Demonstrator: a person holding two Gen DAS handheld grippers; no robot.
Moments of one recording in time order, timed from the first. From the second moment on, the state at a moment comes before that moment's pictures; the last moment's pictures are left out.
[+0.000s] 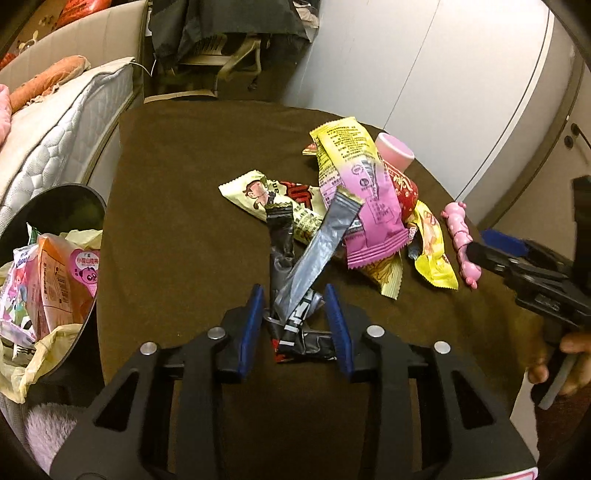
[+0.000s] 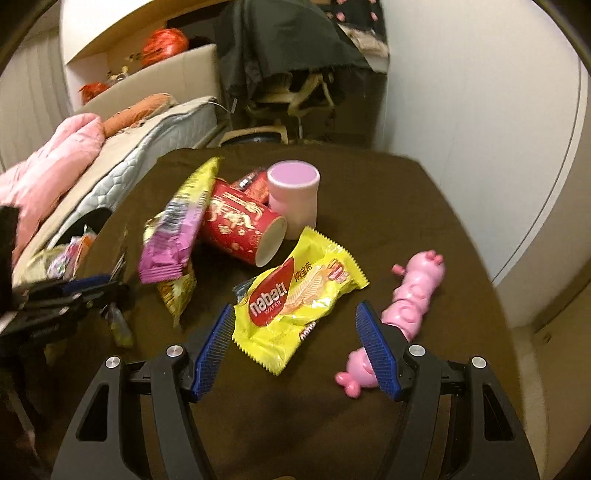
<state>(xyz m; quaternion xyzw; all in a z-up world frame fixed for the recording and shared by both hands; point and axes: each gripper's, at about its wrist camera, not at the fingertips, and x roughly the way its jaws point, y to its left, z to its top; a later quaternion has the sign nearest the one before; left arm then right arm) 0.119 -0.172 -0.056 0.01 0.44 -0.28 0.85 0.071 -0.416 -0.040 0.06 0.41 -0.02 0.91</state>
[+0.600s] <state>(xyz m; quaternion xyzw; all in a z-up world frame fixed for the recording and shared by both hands) 0.100 -0.148 -0.040 0.00 0.42 -0.28 0.86 0.124 -0.422 -0.081 0.08 0.47 -0.04 0.88</state>
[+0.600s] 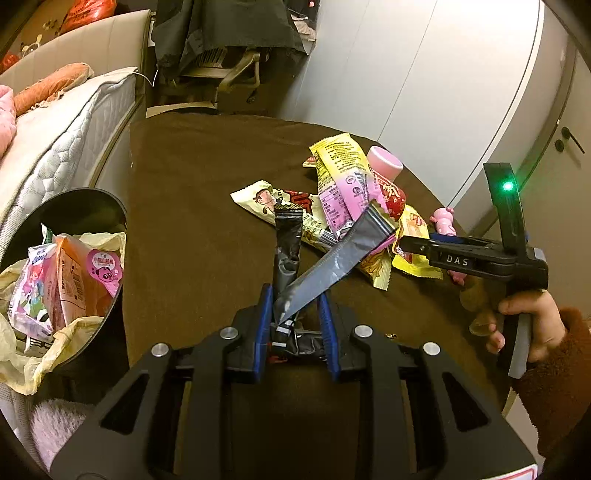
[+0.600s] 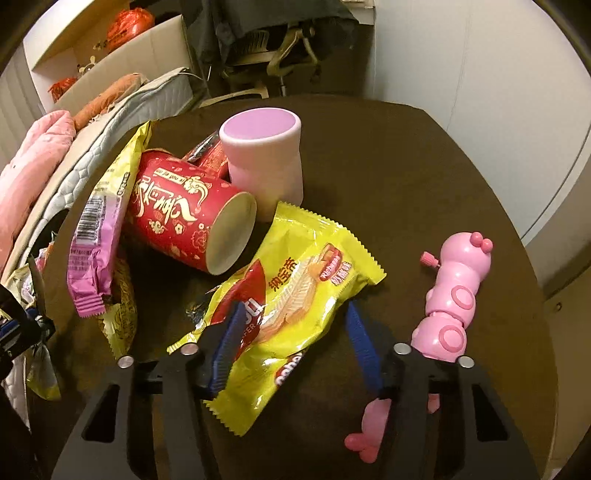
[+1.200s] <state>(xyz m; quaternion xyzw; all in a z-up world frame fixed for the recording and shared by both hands) 0.095 -0.135 -0.018 -0.01 0.41 -0.29 0.87 0.083 -0.402 -0.019 0.05 0.41 0.00 0.91</state>
